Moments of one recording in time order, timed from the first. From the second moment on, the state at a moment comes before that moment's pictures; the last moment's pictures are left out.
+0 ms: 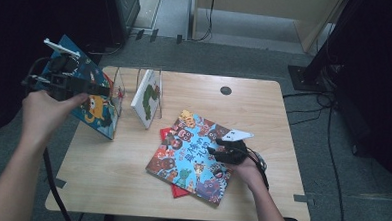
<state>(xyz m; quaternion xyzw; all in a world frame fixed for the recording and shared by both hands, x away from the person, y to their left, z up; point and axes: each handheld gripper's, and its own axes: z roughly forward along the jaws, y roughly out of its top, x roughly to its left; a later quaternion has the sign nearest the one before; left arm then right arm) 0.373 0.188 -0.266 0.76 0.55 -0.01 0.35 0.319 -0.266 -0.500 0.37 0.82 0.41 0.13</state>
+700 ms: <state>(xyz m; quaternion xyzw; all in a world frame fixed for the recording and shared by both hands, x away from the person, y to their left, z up) 0.366 0.130 -0.362 0.80 0.48 -0.04 0.35 0.298 -0.296 -0.504 0.39 0.81 0.41 0.14</state>
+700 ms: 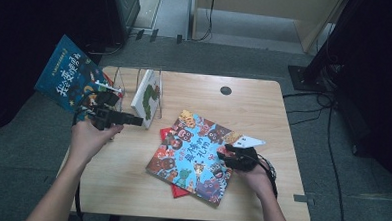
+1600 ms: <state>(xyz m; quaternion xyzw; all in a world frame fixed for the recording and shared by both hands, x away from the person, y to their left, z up) 0.376 0.075 -0.465 0.83 0.44 -0.07 0.33 0.264 -0.335 -0.507 0.43 0.79 0.41 0.16</state>
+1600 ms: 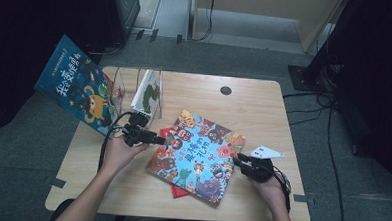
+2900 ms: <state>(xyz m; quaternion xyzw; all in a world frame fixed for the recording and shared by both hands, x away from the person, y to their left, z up) 0.366 0.058 -0.494 0.84 0.43 -0.06 0.32 0.262 -0.338 -0.509 0.43 0.80 0.39 0.14</state>
